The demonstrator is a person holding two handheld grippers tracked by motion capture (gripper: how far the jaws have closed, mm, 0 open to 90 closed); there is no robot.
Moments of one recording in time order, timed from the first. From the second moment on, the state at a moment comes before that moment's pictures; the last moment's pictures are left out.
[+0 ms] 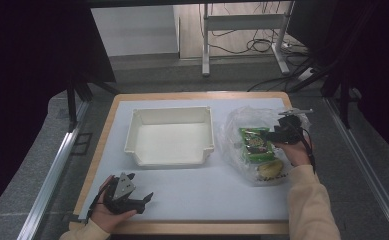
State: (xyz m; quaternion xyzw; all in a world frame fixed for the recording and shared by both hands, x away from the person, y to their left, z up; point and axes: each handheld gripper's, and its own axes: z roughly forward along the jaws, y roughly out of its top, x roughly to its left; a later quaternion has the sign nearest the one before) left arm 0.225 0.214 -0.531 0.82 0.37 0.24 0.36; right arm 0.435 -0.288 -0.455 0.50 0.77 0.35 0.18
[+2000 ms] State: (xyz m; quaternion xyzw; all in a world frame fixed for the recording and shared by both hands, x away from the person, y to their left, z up) left arm 0.225 0.216 -0.530 0.82 0.36 0.24 0.36; right arm 0.458 -0.306 -0.491 0.58 0.76 0.29 0.05
